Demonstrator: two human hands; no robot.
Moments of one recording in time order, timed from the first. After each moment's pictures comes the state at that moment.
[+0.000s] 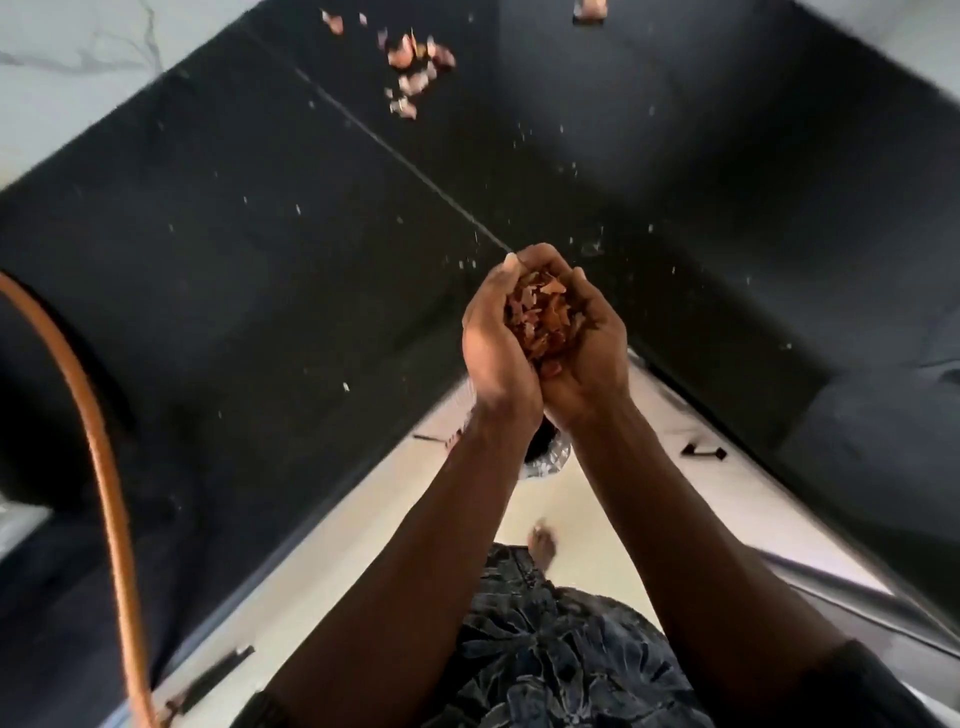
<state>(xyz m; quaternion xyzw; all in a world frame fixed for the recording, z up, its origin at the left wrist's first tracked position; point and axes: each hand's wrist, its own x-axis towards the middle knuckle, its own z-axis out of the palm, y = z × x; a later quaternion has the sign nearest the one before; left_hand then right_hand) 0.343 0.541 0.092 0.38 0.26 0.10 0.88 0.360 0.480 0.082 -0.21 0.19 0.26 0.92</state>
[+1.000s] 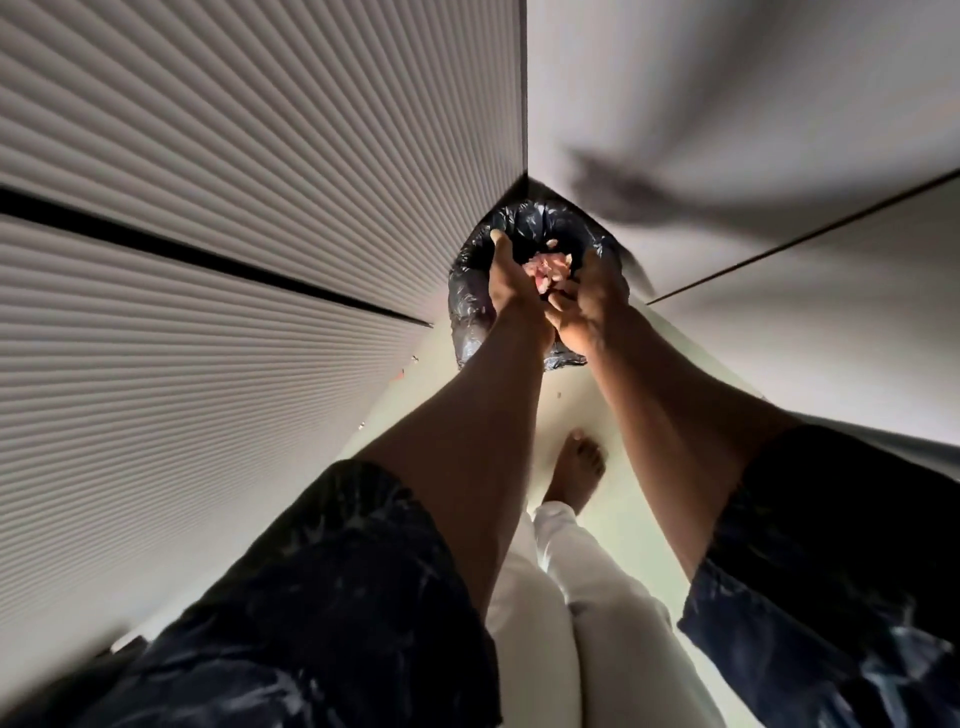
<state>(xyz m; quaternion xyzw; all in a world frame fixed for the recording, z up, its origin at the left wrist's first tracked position) 0.307 0.481 -0.418 0.38 0.58 -0.09 0.72 0.313 0.414 -0.398 -0.45 0.47 0.29 0.70</state>
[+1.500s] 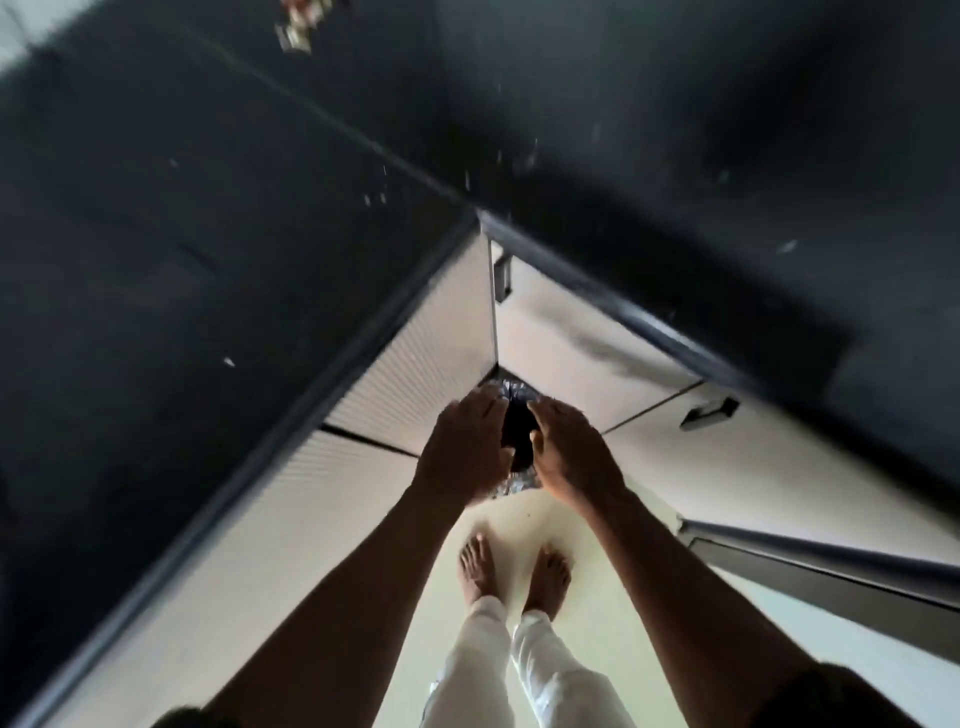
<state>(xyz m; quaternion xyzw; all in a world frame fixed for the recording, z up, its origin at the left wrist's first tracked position) 0.254 0.531 -0.133 0.97 -0.04 -0.14 0.20 0.272 0.378 -0.131 -0.95 -0.09 0.22 0.22</state>
